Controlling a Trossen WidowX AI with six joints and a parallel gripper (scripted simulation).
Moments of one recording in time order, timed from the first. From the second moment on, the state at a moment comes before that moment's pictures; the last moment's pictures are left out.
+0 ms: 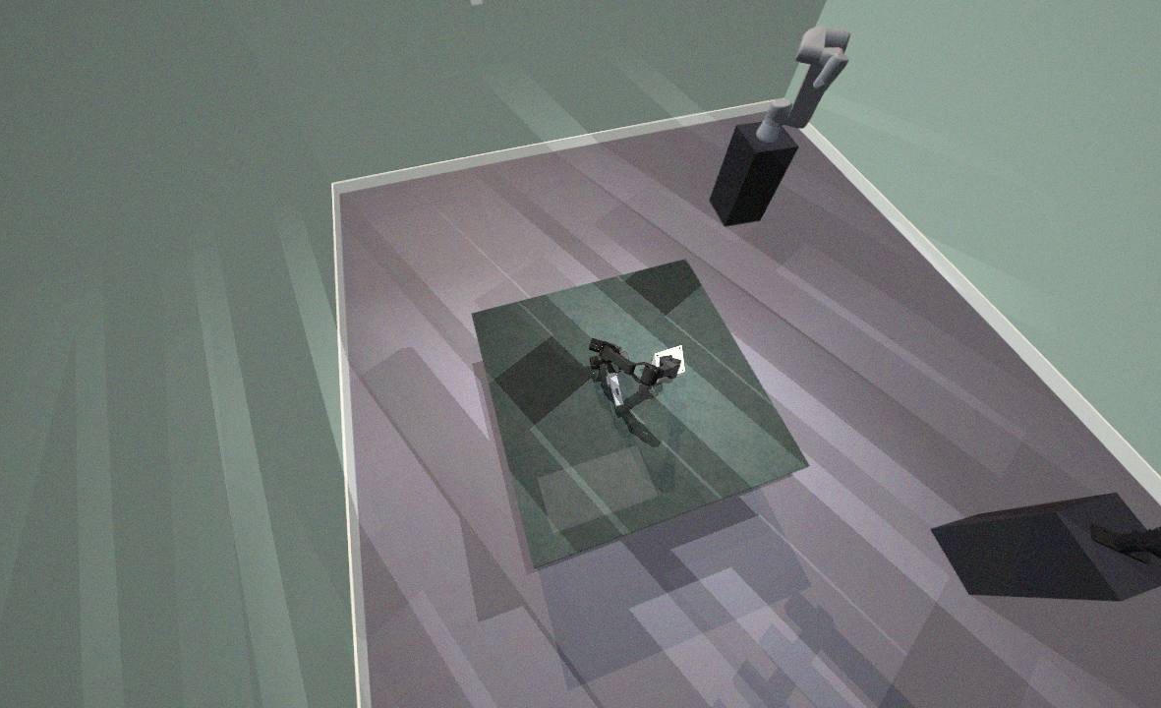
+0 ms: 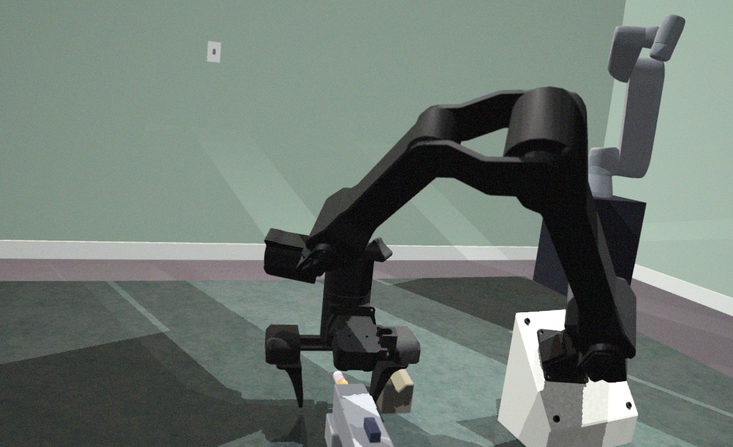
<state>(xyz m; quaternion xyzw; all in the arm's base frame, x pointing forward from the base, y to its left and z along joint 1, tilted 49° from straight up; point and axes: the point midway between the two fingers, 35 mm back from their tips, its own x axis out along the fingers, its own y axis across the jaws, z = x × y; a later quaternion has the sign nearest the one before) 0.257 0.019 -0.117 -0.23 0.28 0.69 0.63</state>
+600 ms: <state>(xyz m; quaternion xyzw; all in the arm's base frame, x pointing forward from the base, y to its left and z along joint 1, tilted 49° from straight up) 0.257 0.019 -0.117 -0.23 0.28 0.69 0.63</state>
